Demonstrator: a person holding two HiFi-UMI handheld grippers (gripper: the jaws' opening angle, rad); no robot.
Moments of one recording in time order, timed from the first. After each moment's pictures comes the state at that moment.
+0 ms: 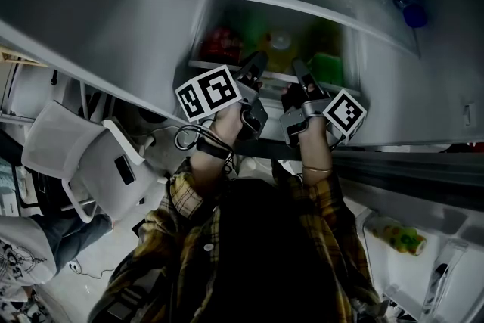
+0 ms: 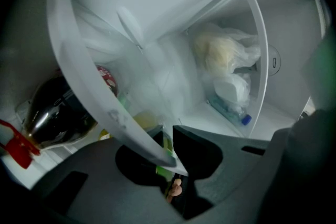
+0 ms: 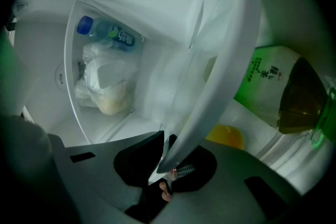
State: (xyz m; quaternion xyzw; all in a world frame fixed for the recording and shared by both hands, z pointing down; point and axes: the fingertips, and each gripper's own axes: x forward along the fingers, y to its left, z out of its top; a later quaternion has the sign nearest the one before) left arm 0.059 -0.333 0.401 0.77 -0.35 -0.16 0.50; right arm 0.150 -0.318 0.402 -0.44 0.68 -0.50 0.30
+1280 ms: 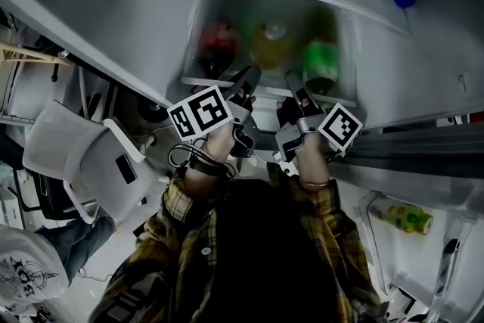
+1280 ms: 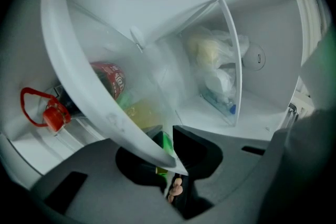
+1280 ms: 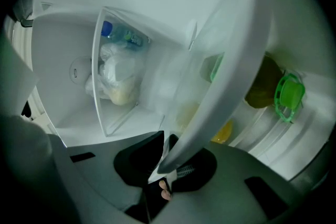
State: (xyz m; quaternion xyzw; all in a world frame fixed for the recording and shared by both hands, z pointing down) left arm 0.047 -0.271 0.403 0.78 -0.35 -0.15 0.50; right arm 0.136 -0.256 0.403 -0.43 0.69 -0.50 0.29
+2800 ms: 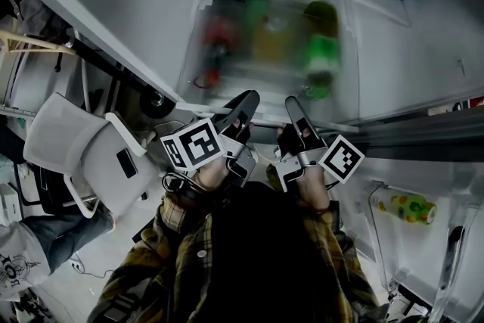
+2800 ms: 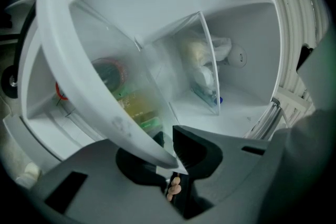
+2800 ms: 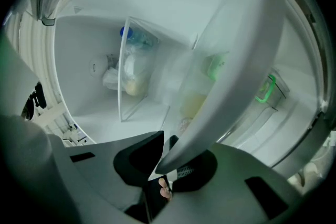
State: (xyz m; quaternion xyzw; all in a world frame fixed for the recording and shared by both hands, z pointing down) left arm 0.038 -0.189 0.397 0.78 -0.33 -0.15 0.51; right arm 0.124 -0.174 0.396 -0.42 0.71 -0.50 0.28
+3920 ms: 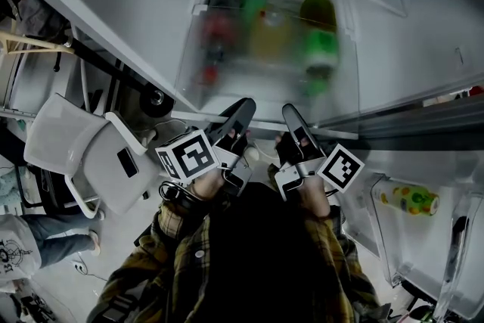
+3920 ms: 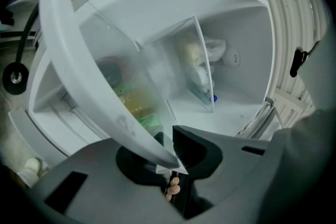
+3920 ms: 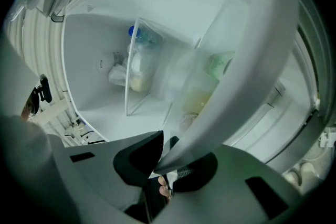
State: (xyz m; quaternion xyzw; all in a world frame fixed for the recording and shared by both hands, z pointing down) left arm 0.030 -0.161 0.392 0.78 -0.32 -0.16 0.51; right arm 0.115 -0.146 0.390 -0.41 0.72 -0.49 0.27
